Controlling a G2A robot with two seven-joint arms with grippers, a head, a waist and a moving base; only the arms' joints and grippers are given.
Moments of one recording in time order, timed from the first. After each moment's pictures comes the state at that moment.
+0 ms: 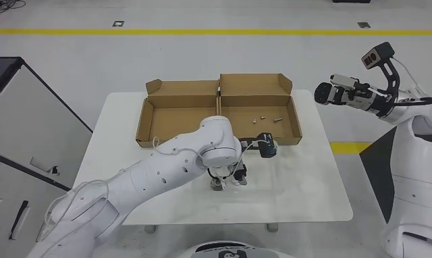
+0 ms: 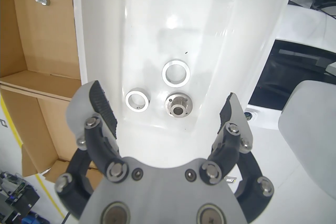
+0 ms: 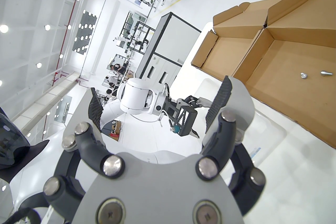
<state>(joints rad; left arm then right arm) 0.71 -1.34 -0.46 -1.64 0.74 -0.32 -1.48 -1.16 -1.08 1.84 -1.57 0.29 0.02 1.44</state>
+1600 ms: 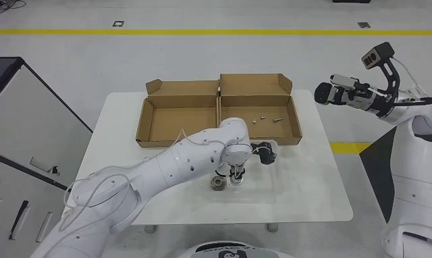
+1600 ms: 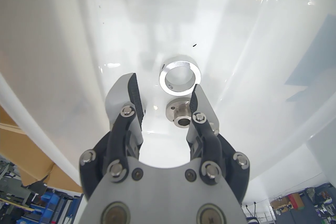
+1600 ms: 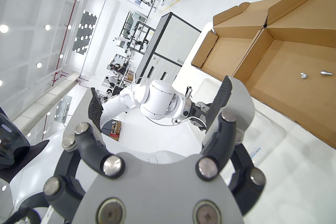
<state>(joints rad) 0.59 -1.49 -0.24 -1.28 0.67 -0.39 -1.43 -1.16 -1.08 1.84 -1.57 0.29 0.02 1.44</state>
